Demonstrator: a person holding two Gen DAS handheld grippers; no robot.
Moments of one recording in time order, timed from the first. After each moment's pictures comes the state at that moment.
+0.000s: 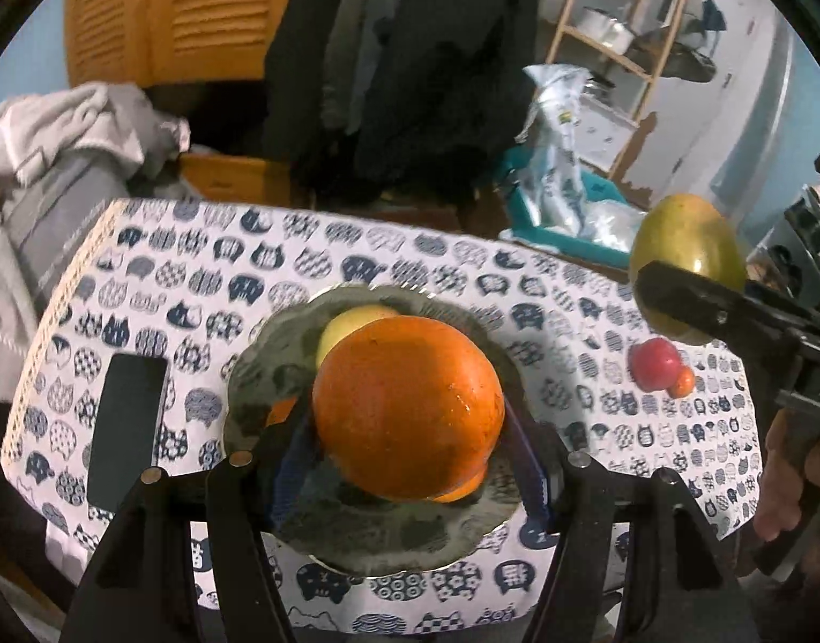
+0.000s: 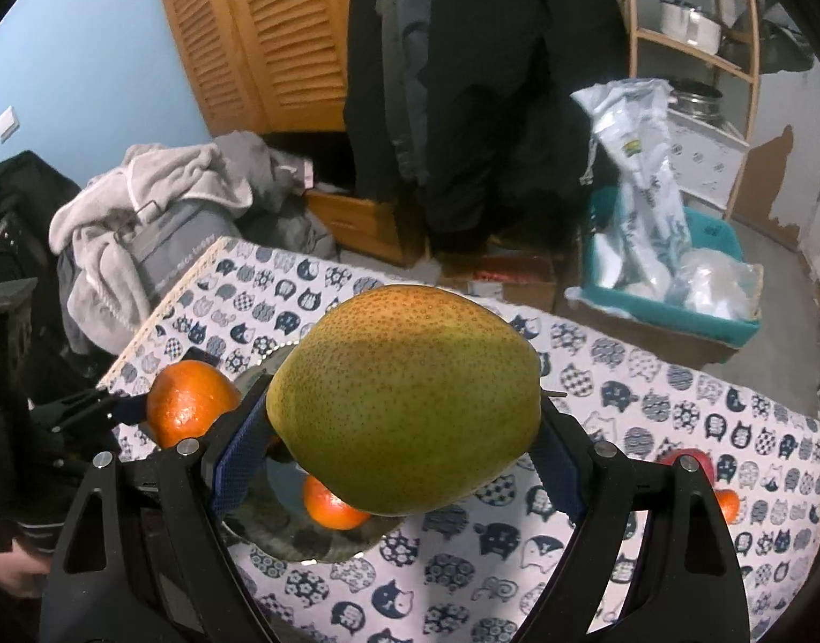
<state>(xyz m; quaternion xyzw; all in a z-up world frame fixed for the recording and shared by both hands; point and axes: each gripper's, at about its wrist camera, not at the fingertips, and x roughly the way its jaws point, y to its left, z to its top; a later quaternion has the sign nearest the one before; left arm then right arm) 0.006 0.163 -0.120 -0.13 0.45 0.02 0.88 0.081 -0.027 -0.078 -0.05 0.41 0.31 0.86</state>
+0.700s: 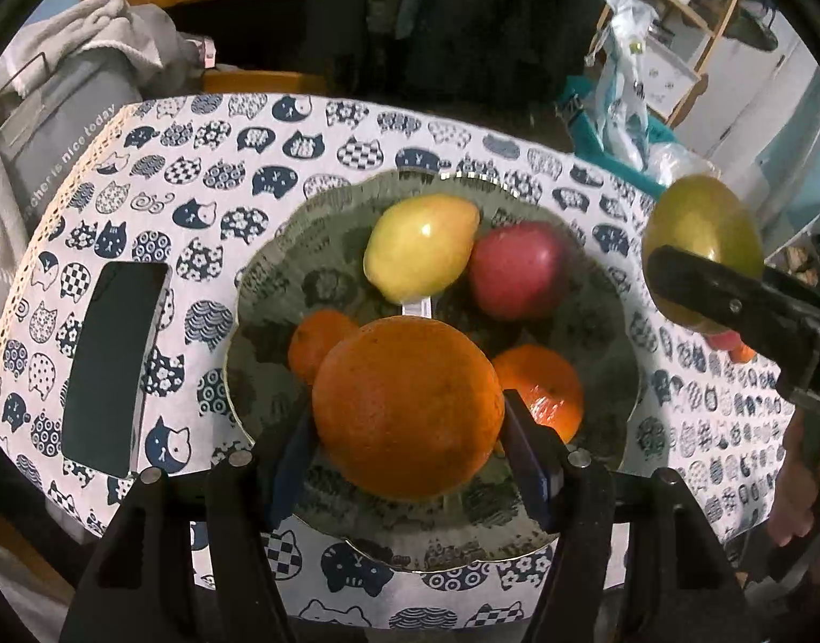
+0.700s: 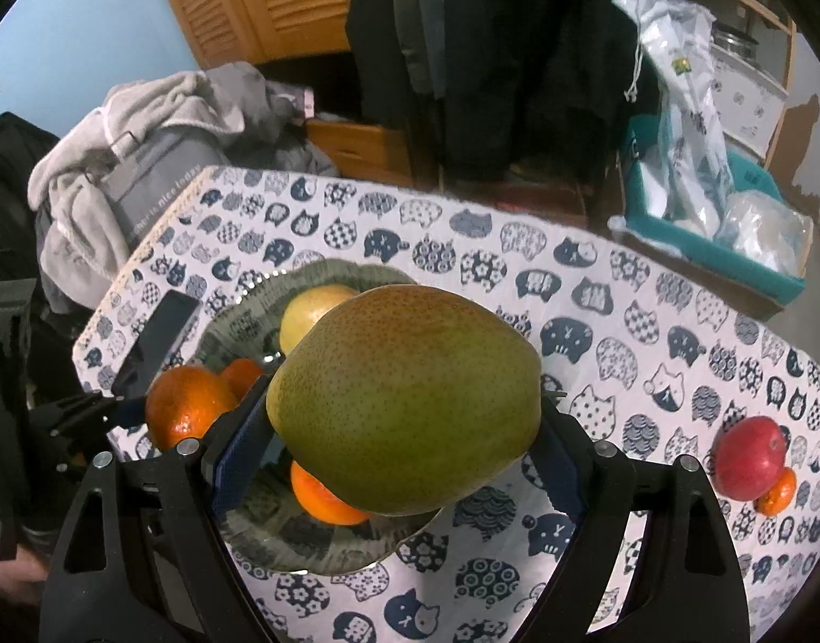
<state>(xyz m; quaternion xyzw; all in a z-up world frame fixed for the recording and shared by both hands) 0.012 0.176 -0.193 -0.13 0.53 0.05 0.83 0.097 0.008 -0.158 -0.07 0.48 0.31 0.82</state>
